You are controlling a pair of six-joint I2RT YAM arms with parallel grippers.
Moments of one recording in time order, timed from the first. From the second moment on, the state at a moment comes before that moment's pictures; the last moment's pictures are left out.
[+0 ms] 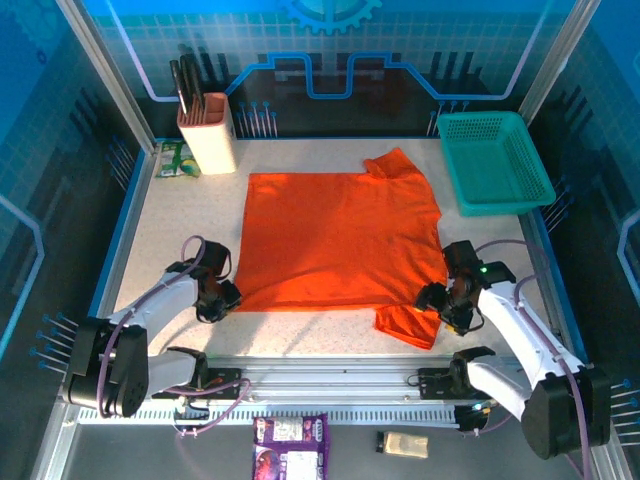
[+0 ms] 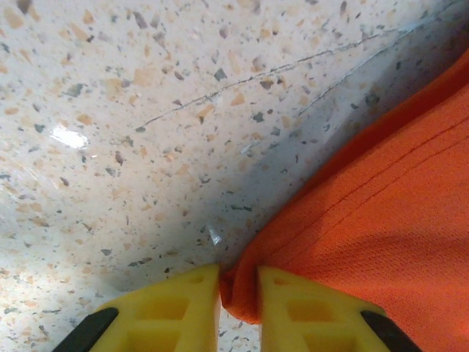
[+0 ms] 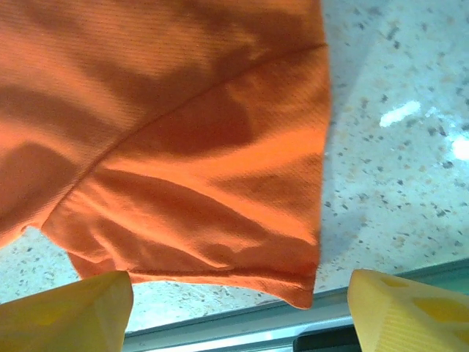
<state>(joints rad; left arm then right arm) -0.14 1.21 0.53 -0.73 0.11 -0.87 0.18 0.99 0.64 -1.12 -0.16 0.77</state>
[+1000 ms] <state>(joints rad) -0.14 1.21 0.53 -0.73 0.12 -0.87 0.37 0.93 0.42 -1.05 -0.18 1.36</state>
